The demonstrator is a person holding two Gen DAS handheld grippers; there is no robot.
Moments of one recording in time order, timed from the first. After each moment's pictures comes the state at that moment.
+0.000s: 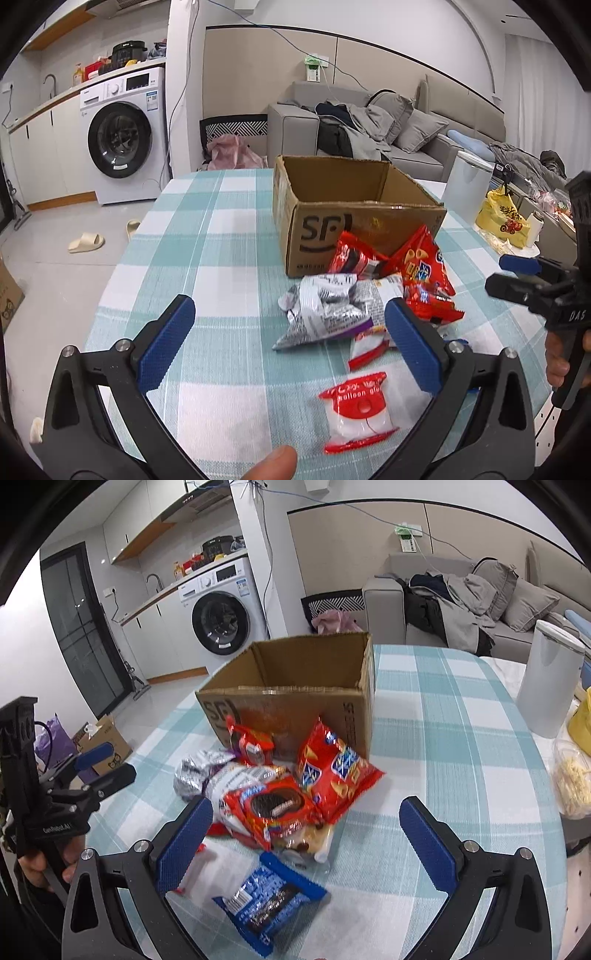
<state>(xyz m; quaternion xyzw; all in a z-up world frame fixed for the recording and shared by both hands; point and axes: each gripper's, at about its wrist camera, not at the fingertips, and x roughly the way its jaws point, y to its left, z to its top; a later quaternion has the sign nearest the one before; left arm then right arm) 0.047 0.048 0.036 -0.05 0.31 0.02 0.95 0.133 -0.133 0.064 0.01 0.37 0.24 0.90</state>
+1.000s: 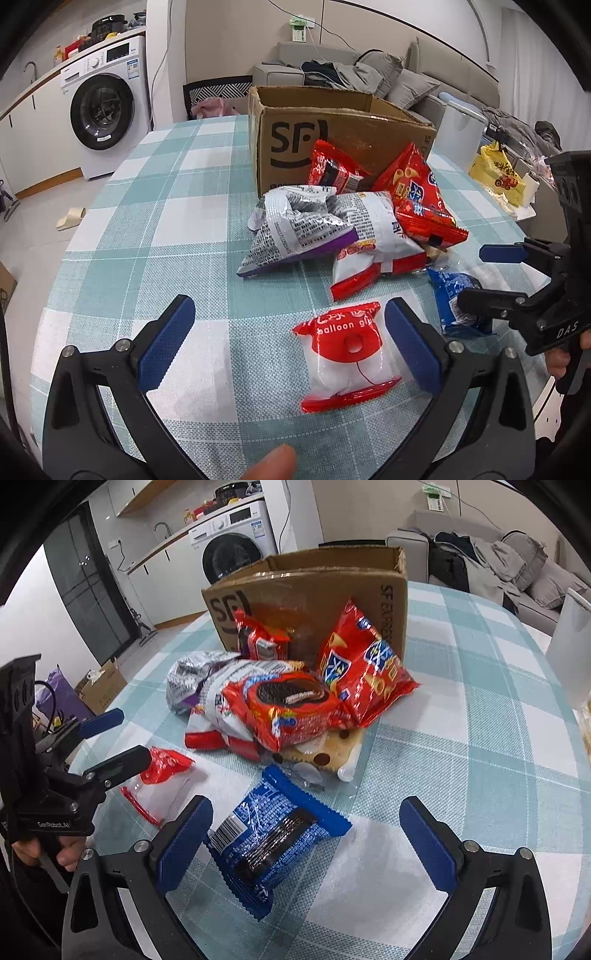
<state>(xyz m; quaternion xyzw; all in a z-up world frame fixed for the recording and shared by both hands) 0.045 0.021 -0.027 -0.04 0.38 -0.01 0.92 0.123 -0.108 -0.002 -0.04 0.46 0.27 0.85</state>
